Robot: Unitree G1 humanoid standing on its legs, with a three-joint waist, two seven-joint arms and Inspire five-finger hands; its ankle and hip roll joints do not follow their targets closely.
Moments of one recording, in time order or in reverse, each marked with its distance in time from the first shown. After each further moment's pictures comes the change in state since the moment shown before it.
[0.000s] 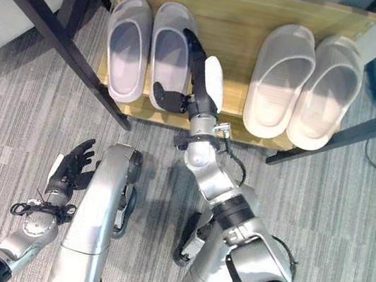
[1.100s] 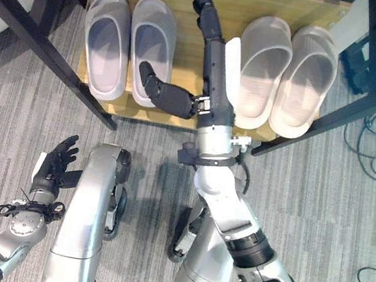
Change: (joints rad) left arm 0.041 -0.001 0.126 -0.002 0.022 0.001 0.001; right arm 0.266 -0.073 -0.130 -0.525 -0.041 -0.115 0.047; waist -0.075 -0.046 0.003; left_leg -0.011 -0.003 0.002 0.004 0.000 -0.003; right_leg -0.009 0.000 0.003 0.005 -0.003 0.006
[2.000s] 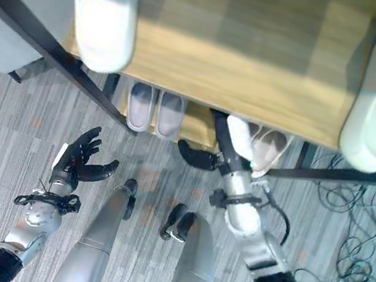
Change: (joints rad) left arm -0.058 -0.106 0.034 0.053 0.041 -0.024 -0.191; right arm 0.368 -0.151 -0.090 0.154 -0.169 -0.036 0.217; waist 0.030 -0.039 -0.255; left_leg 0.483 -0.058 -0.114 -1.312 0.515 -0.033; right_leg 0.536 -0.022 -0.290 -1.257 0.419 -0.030
